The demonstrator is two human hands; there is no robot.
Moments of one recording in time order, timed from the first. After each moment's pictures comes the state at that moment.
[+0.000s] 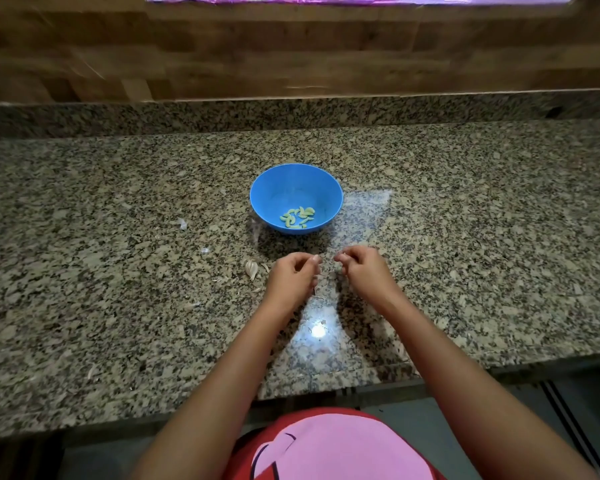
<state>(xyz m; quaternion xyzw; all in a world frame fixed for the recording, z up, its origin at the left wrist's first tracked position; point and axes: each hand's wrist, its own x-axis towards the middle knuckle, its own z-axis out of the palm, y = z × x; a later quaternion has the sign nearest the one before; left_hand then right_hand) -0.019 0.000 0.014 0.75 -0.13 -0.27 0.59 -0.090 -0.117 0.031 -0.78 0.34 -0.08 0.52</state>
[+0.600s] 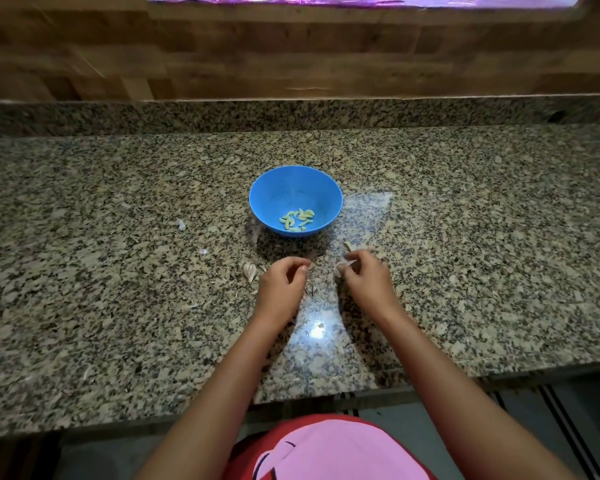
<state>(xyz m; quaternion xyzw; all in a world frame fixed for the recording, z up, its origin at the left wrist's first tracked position) -0.021 0.013 0.009 0.82 -0.19 -0.16 0.52 -0.097 -0.116 0.022 -0.82 0.34 -0.10 0.45</state>
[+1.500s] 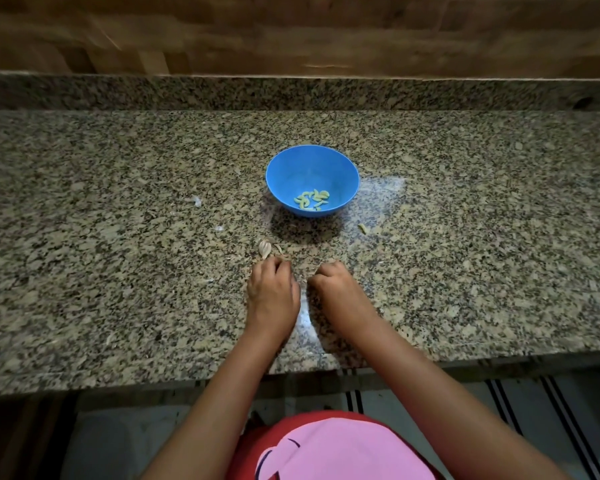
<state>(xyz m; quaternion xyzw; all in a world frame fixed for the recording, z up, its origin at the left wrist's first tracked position) -0.044 0.055 -0.011 0.93 -0.25 -0.01 0.25 -0.103 -0.057 0.001 -0.98 0.07 -0.03 0.18</state>
